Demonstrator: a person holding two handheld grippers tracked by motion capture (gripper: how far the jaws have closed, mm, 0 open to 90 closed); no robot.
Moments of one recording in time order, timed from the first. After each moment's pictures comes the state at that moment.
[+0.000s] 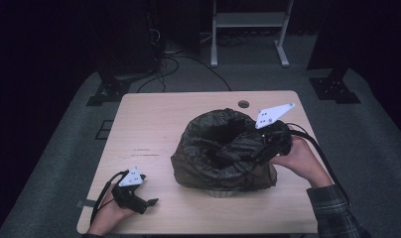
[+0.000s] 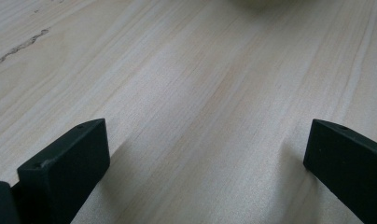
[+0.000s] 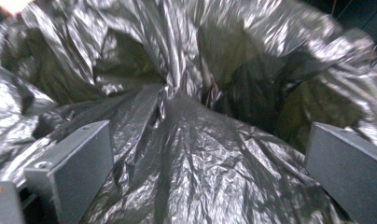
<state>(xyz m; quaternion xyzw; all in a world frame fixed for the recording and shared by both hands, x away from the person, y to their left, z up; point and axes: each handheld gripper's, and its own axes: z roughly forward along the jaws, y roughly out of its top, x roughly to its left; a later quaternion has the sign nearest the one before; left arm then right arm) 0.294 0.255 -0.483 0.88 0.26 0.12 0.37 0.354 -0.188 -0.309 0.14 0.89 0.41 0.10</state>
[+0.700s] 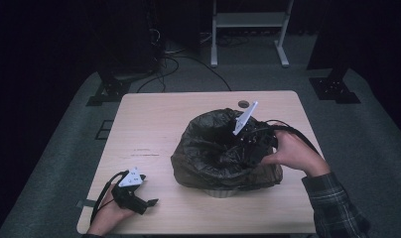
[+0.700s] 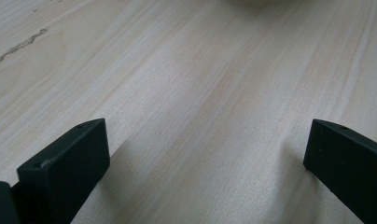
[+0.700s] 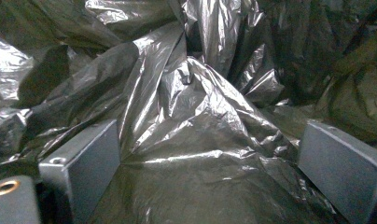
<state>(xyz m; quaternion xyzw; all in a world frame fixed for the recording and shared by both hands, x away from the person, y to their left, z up) 0.293 0.255 -0.484 0.88 0.26 0.12 0.37 0.367 -0.151 -0.311 0.14 0.97 0.21 0.03</state>
